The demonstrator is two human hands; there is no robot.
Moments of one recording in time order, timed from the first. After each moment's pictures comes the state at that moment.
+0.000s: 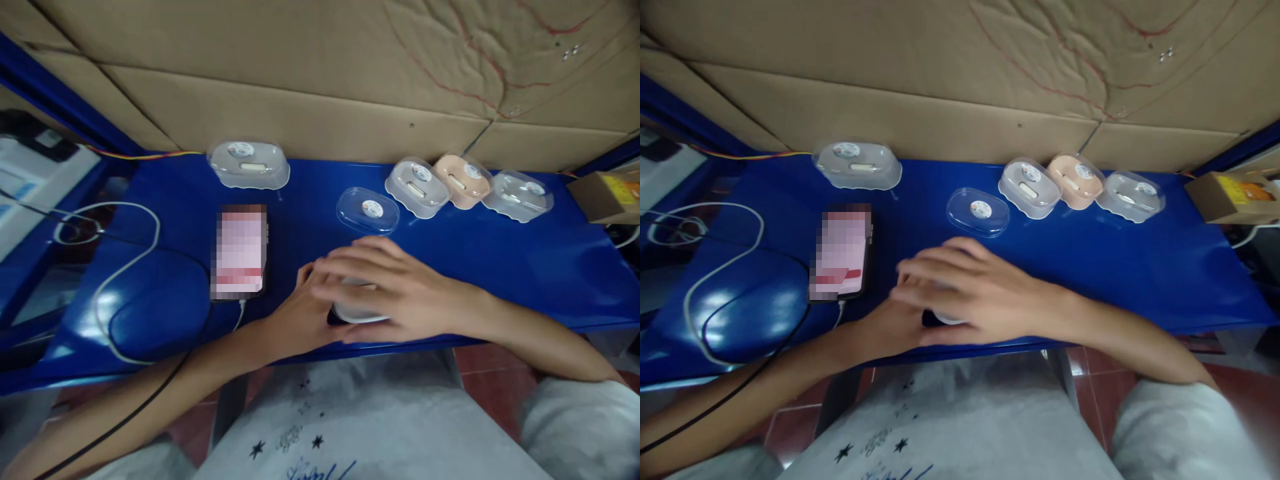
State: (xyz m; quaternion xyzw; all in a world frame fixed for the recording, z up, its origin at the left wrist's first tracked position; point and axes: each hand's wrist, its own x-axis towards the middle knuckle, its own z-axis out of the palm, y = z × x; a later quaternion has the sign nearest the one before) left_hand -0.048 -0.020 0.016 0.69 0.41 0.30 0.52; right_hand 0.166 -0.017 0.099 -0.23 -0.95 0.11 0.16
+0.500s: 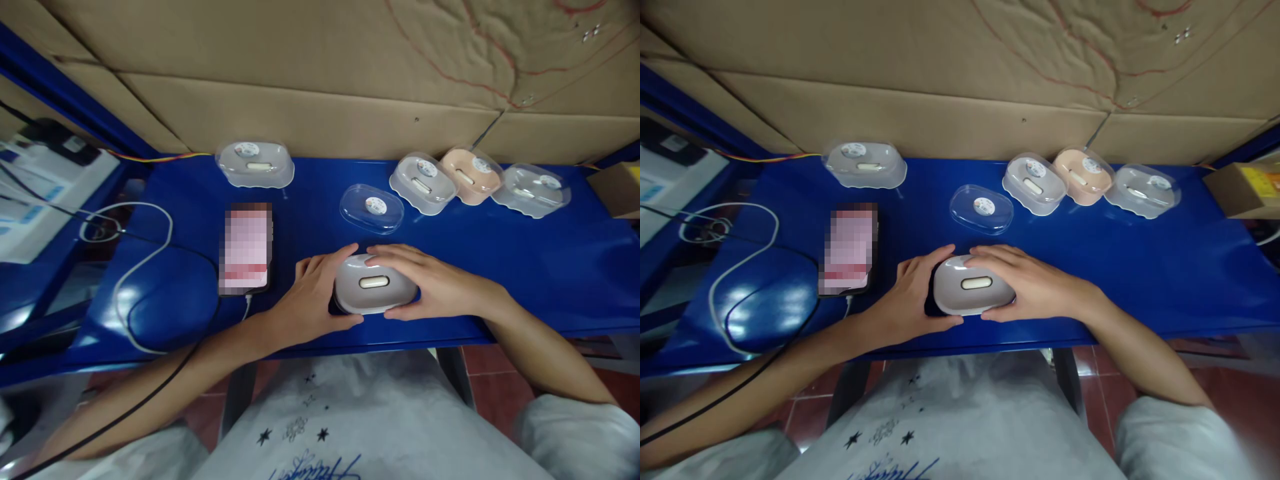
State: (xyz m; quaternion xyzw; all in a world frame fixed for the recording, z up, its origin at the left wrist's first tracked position) left_hand -0.055 -0.014 0.014 0.84 0.37 0.19 0.35; right_hand 0.233 -0.023 0.054 -0.37 -0.88 0.27 0.12
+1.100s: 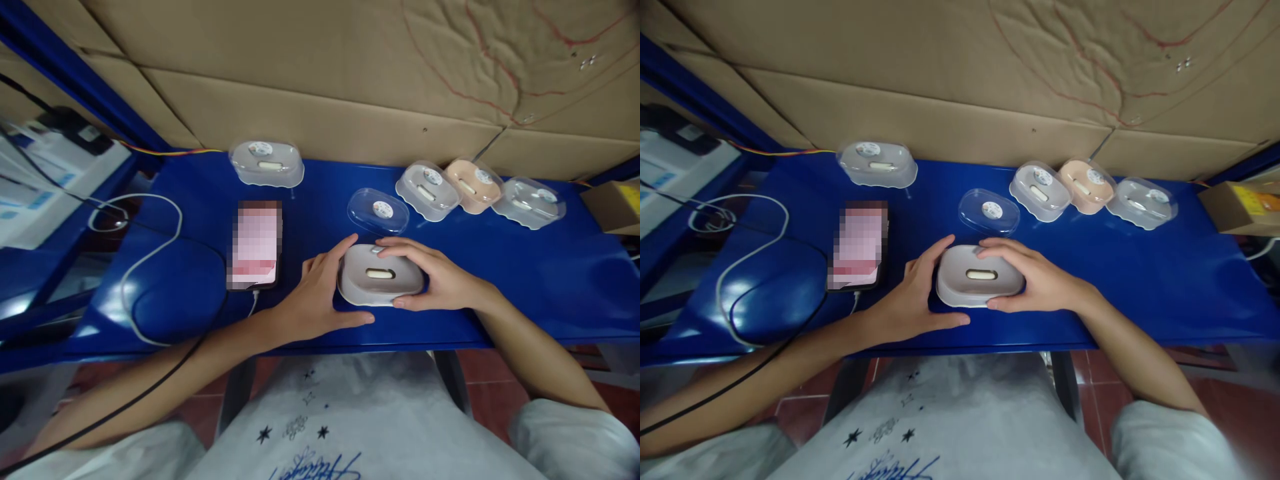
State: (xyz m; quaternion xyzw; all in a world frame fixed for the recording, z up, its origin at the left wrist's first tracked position) left_hand -0.056 -0.013 0.024 0.80 0.40 0.19 0.41; right_hand 0.239 -0.009 0.050 -0.34 -0.87 0.29 0.21
